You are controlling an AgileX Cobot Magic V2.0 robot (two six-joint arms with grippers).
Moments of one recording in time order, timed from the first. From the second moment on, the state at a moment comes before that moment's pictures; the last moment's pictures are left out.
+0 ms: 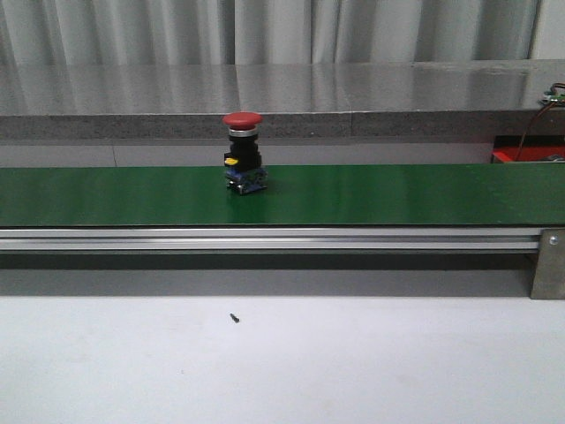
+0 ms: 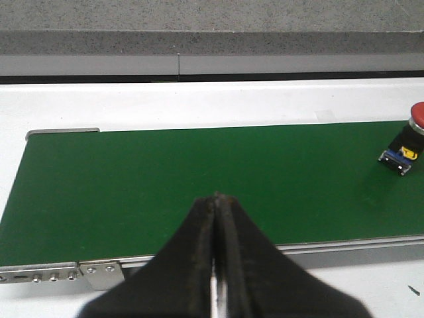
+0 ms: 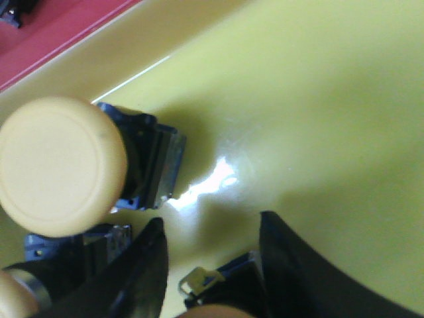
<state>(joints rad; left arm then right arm) 0.09 0.86 -0.69 -0.59 0.48 0.54 -0.60 1.61 -0.78 0.51 0.39 -0.40</state>
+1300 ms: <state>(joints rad) 0.09 0.86 -0.69 -0.59 0.48 0.54 -0.09 1.32 -1.13 0.49 0.71 -0.52</state>
